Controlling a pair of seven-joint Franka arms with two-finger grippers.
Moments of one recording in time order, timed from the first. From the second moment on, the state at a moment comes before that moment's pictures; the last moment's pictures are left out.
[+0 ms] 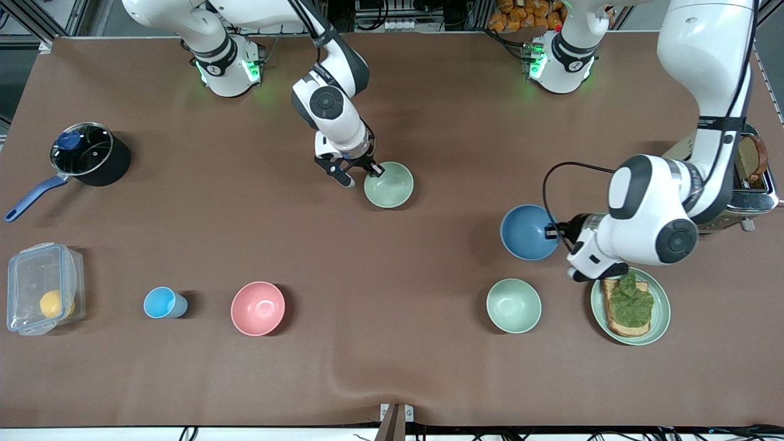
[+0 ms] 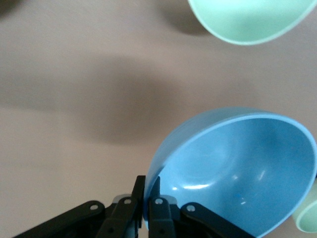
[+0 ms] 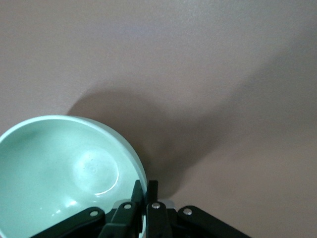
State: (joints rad) left arm -0.02 0.50 -0.22 -1.65 -0.14 1.80 -0.34; right arm 0.76 0.40 0.11 -2.17 0.25 2.66 1.38
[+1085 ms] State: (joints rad) left arm -0.05 0.49 -0.37 -1.72 -0.16 1.83 -0.49; right arm 0.52 0.36 0.06 -2.08 0.51 2.38 1.30
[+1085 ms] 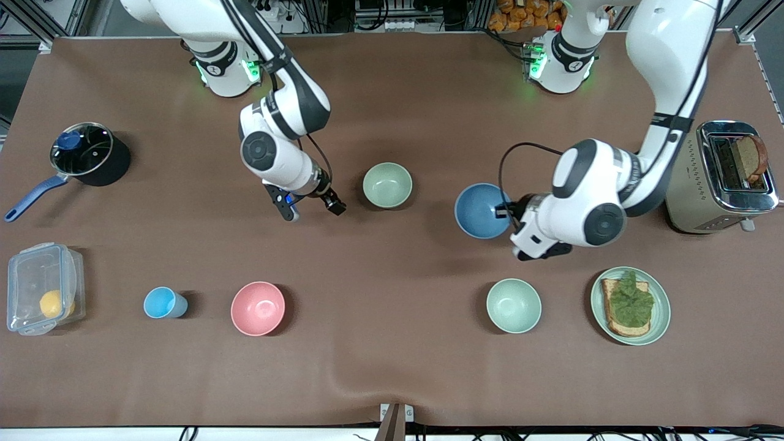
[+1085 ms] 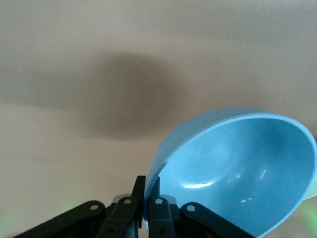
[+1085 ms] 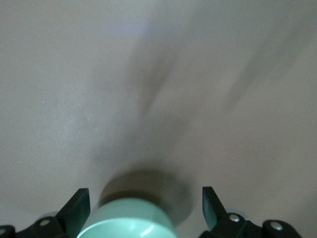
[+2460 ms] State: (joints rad) left arm -0.41 0.54 -0.38 -1.77 -0.22 2.07 -0.77; right arm 0.55 0.54 0.08 -2.08 1.04 2.53 1.08
